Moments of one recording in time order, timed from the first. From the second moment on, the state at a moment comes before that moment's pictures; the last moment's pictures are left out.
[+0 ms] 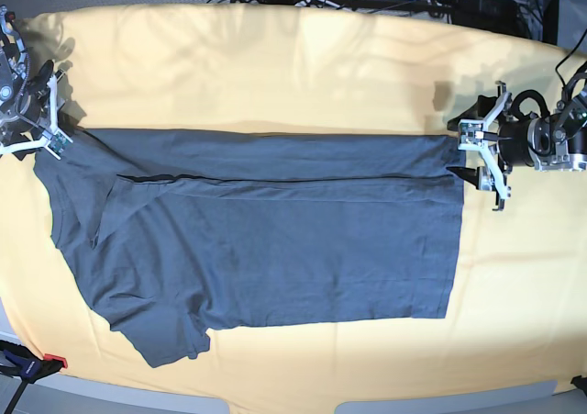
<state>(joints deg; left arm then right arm) -15.7 -68.5 43.2 98.7 -0.6 -44.2 0.7 -19.0 53.4 -4.6 94.2 1.7 26.6 -39.8</state>
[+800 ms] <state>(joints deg) -13.2 -61.7 42.8 94.4 5.5 -42.8 -2.0 -19.0 53.4 -4.7 94.1 2.7 23.8 -40.0</state>
